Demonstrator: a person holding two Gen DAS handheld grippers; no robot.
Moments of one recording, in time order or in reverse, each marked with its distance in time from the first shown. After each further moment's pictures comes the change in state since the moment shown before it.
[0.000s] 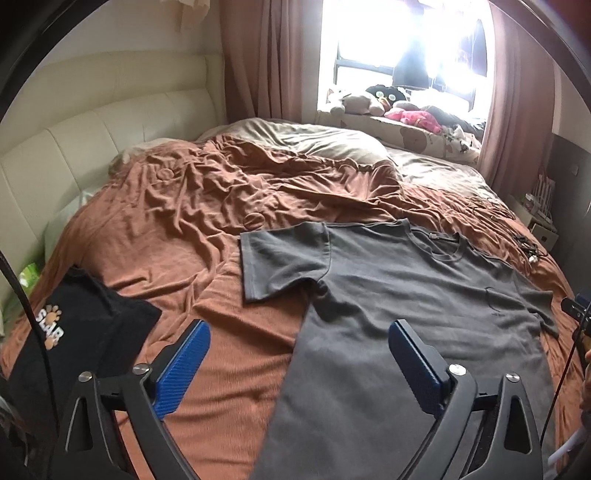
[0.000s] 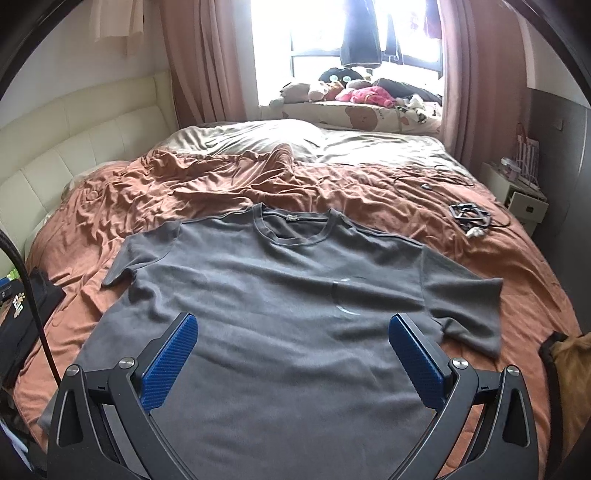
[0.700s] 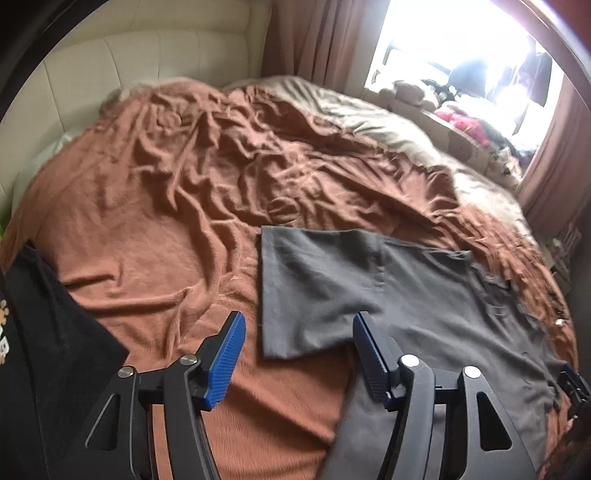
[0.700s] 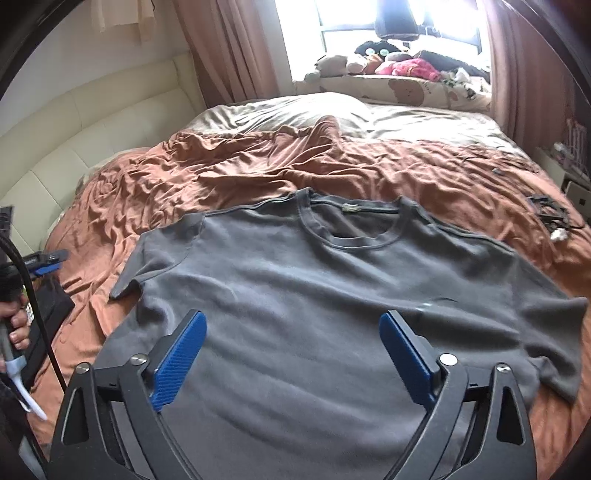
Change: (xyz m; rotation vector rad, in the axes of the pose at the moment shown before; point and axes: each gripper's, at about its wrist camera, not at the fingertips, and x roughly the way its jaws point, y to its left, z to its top) left arm 0.166 0.082 0.061 -0.199 0.140 0.003; right arm 0.138 0.007 0.043 0.020 0.087 0.176
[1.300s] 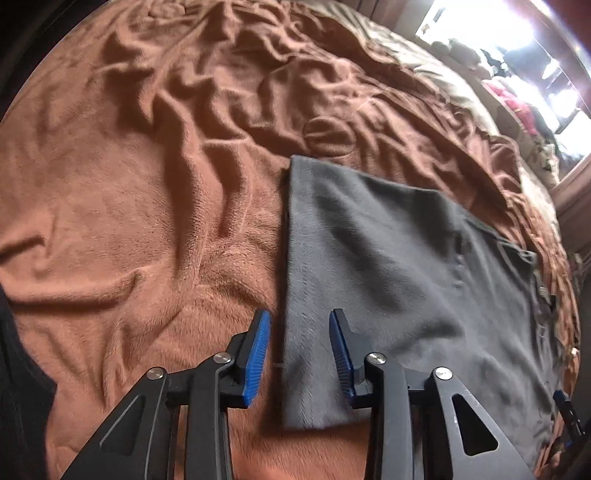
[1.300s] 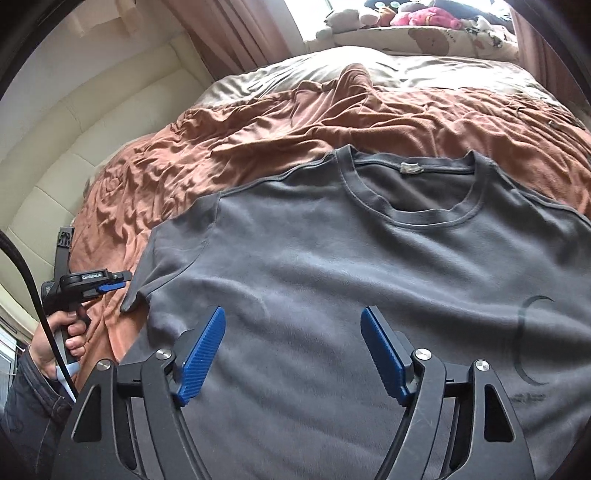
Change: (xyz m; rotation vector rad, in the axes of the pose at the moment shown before) left arm 0.137 0.042 0.013 -0.137 0.256 0.017; right arm 0.098 -0.010 0.031 0.091 0.139 0.138
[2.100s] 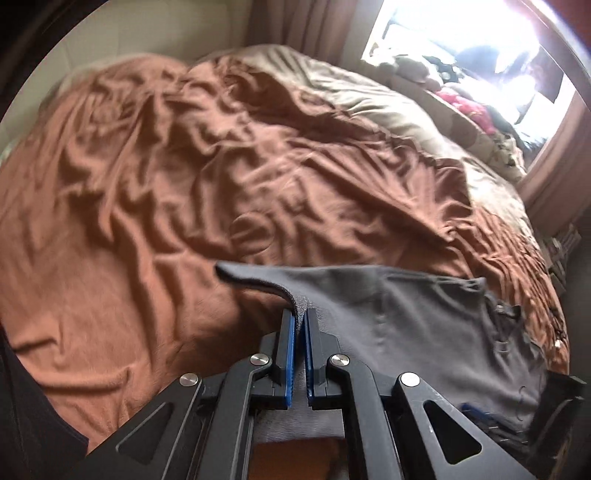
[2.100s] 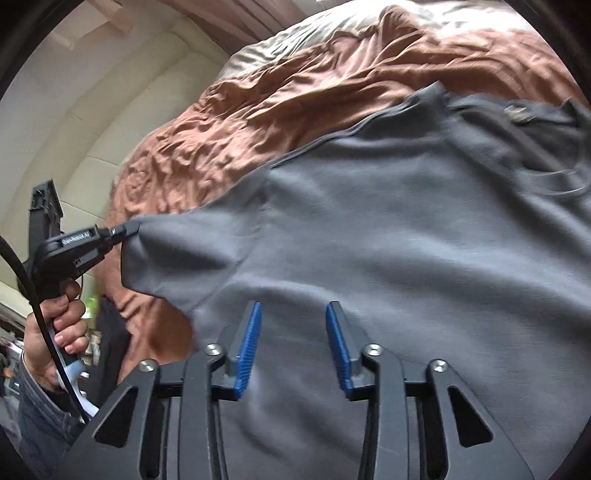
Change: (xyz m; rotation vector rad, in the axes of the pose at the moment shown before) left arm -0.078 -0.071 0.052 0.152 -0.149 -0.086; right arm 0.118 0.040 0.025 0.121 0.131 0.245
